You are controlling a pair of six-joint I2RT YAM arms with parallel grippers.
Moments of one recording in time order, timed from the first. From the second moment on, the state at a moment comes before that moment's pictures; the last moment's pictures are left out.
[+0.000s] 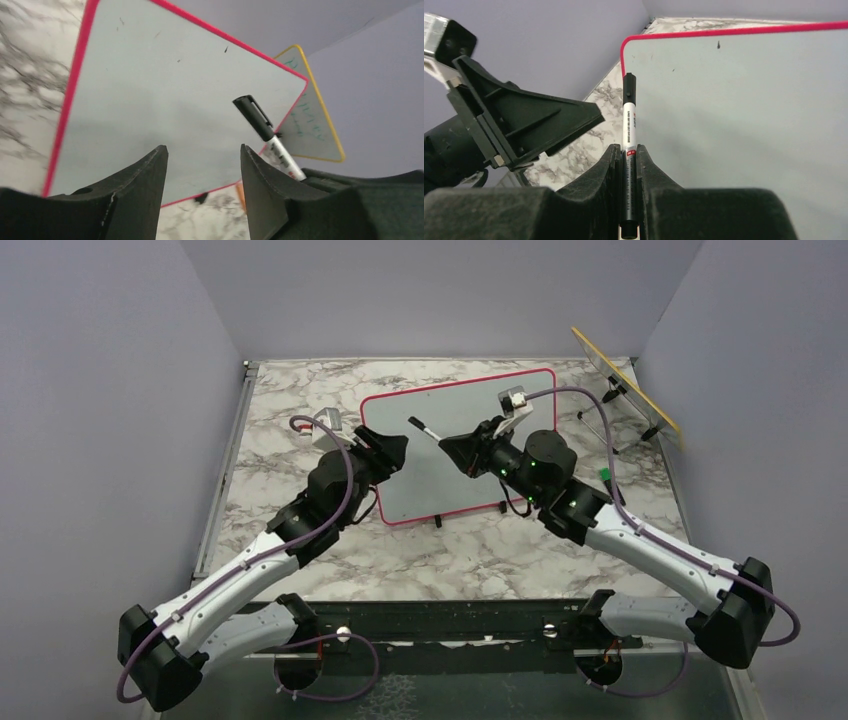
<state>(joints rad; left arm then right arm) -0.75 0.96 0.79 0.01 -0.45 -1.03 0.83 1.17 0.91 0.24 0.08 0.44</state>
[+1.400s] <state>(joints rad) -0.63 1.06 1.00 -0.31 0.58 0.48 0.76 1.04 1.11 -0.45 -0.46 -0.22</state>
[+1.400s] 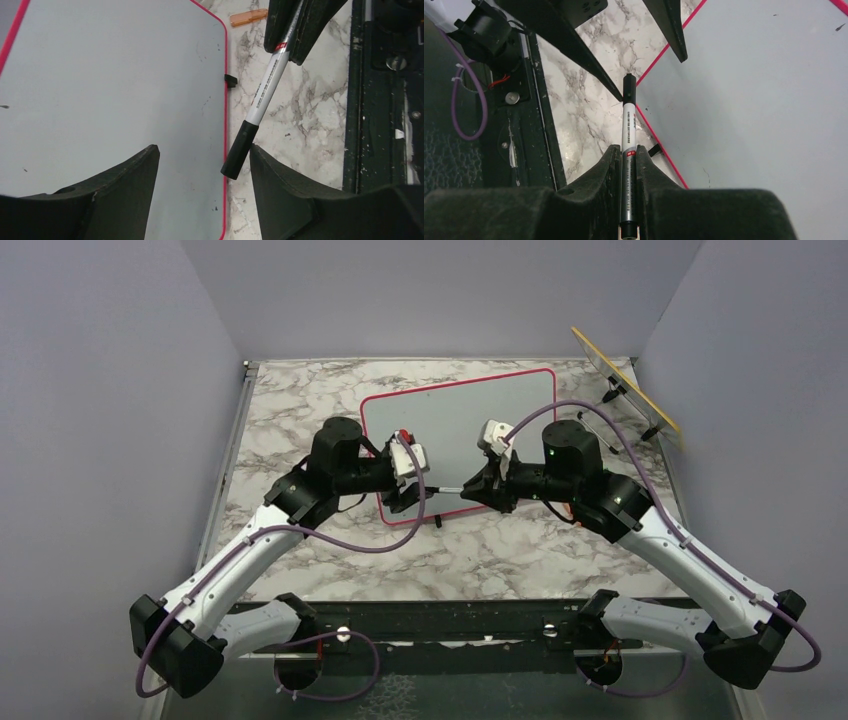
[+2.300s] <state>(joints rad) -0.55 1.13 1.01 -0.42 0.95 0.48 0.76 1.09 1.12 -0.46 -0.55 -0.24</state>
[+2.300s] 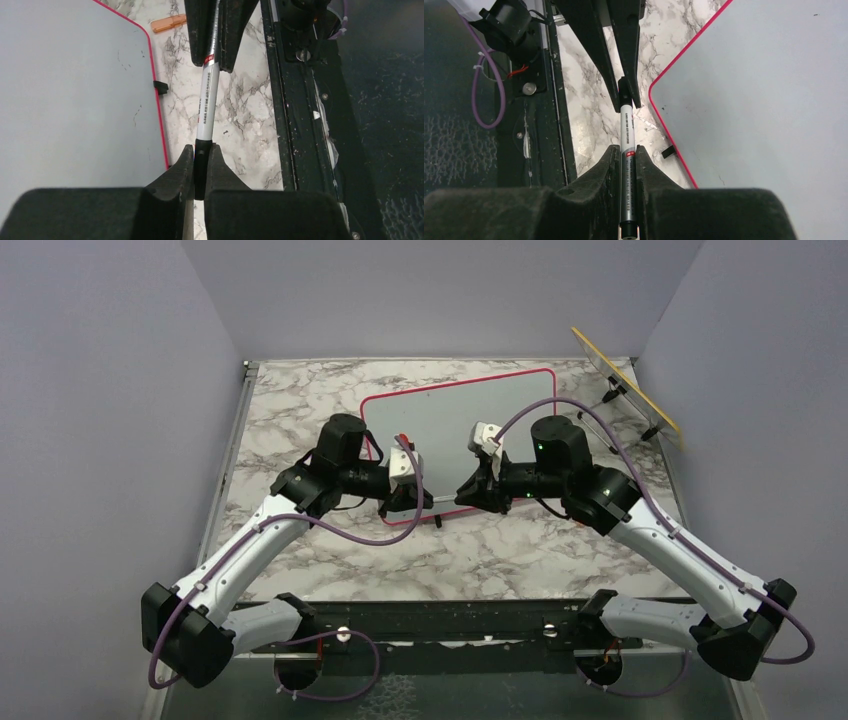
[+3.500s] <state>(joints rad) -0.54 1.13 1.03 -0.63 0.98 0.60 0.76 1.23 1.19 -0.60 -0.67 -0.25</state>
